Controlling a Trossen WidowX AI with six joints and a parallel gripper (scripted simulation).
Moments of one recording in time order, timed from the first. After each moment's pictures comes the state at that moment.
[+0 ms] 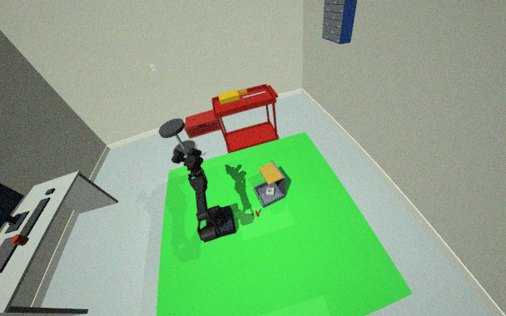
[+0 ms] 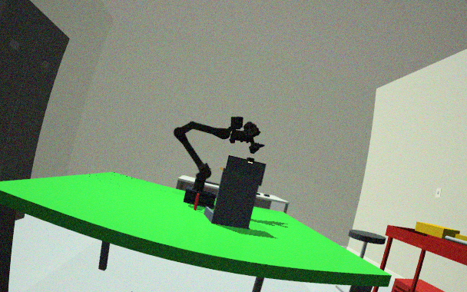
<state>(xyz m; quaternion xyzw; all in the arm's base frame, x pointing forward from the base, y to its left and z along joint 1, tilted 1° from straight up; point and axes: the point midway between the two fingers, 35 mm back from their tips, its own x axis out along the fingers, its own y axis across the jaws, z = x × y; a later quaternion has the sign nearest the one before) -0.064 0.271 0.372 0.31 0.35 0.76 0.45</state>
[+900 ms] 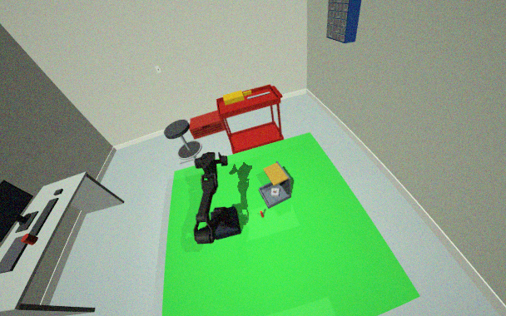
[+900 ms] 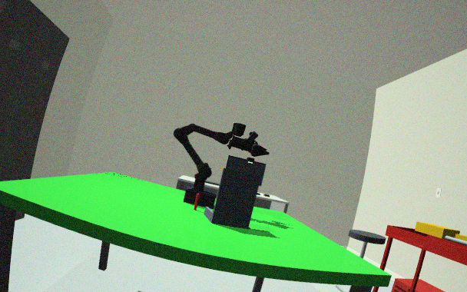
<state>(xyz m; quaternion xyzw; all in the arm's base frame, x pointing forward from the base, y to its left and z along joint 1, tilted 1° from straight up) 0.043 0.285 0.303 0.07 0.09 0.68 0.72</state>
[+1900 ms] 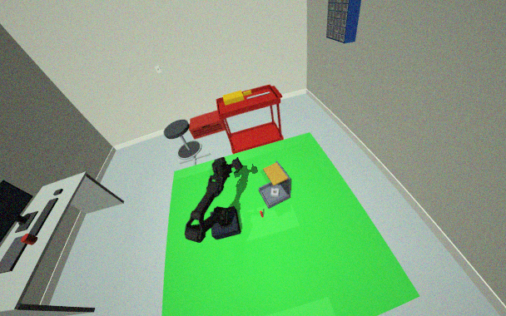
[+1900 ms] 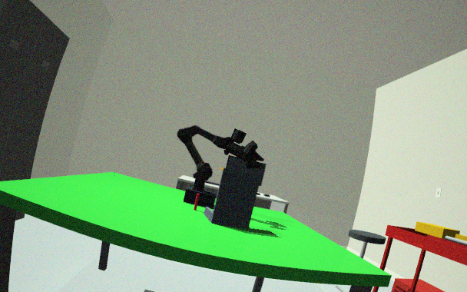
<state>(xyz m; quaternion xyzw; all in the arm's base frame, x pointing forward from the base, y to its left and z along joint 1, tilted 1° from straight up) 0.140 0.255 0.236 -0.22 -0.01 0.52 0.82</state>
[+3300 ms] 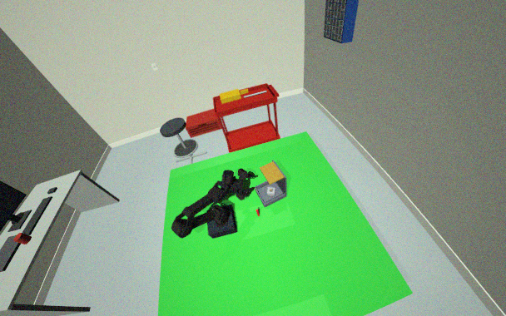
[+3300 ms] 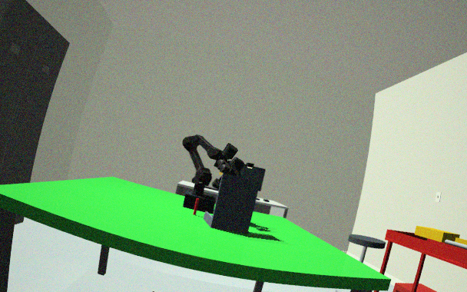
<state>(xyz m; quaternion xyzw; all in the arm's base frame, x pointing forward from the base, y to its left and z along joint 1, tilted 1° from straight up) 0.226 0.125 0.138 -0.78 0.02 0.29 0.55</state>
